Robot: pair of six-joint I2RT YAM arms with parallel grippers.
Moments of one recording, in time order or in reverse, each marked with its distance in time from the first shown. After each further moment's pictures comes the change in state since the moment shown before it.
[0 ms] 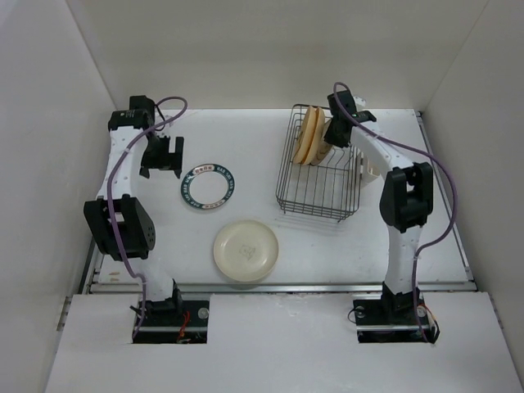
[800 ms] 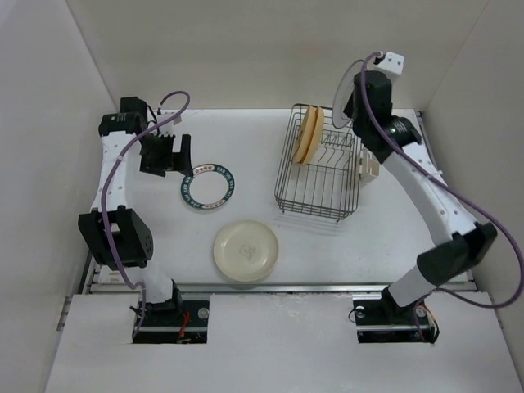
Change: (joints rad) left arm 0.028 -0.076 -0.035 -0.029 0.340 0.124; right arm 0.158 -0.494 -0.103 0.170 0.364 -0.241
